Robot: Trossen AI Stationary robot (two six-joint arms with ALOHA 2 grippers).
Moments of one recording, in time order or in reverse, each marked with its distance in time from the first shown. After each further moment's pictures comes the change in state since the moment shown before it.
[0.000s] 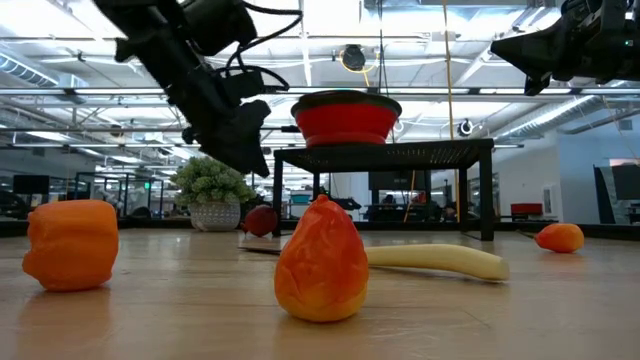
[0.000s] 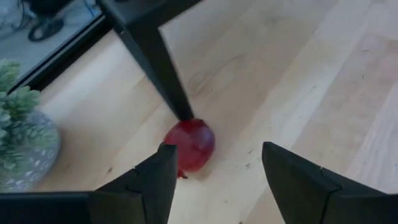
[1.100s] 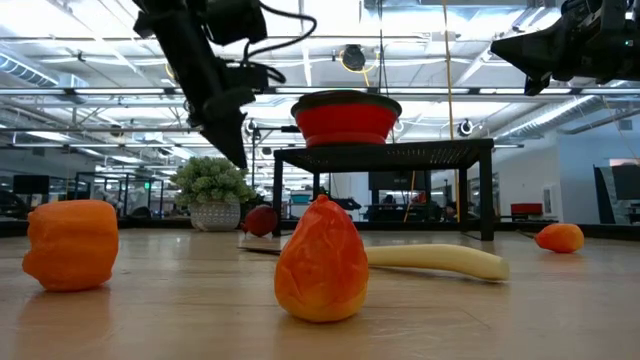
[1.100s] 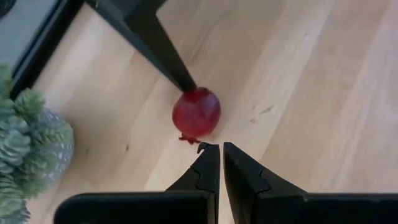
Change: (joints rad) left arm 0.108 -0.021 0.178 -0.384 0.219 0.153; right arm 0.000 0.000 0.000 0.000 0.000 0.000
